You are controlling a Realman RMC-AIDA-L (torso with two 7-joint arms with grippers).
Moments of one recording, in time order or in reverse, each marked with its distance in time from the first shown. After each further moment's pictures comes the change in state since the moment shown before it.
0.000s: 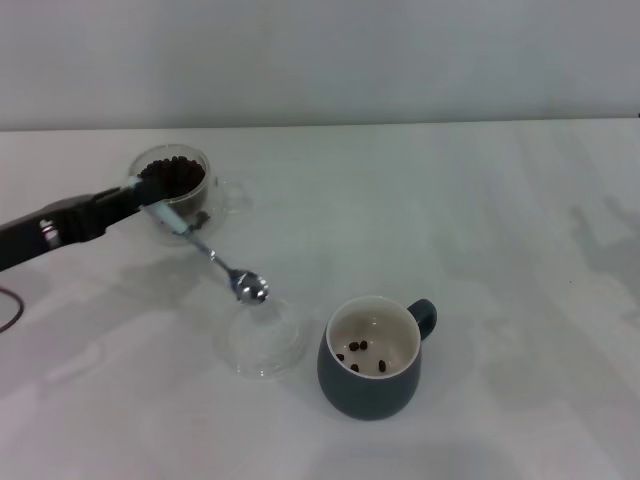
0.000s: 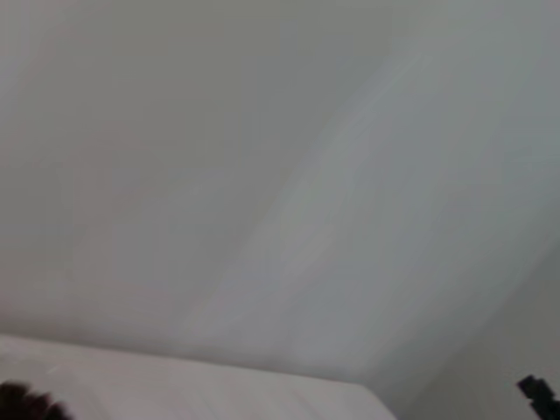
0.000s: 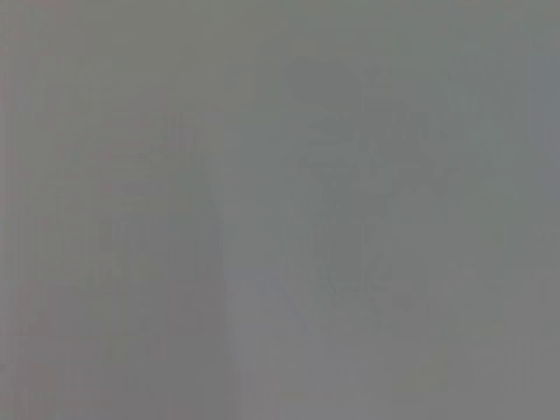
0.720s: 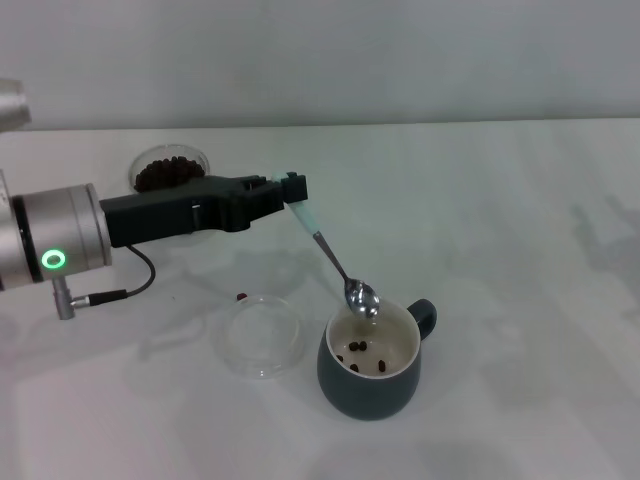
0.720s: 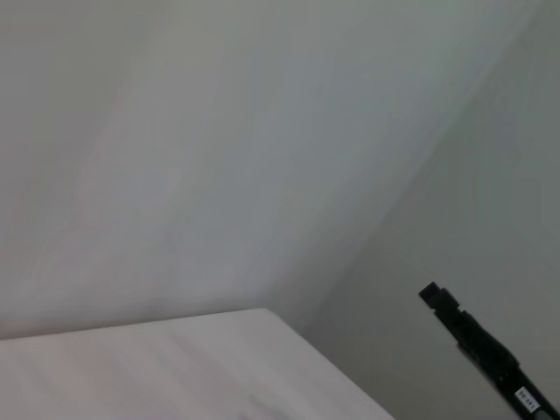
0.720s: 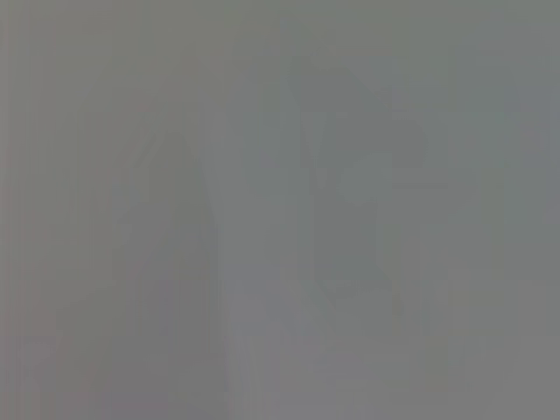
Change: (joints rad) left arm -0.203 -0.064 0.143 -0.037 0.035 -0.050 0.049; right arm 0.003 -0.001 0.007 0.000 0.000 -0.001 -0.018
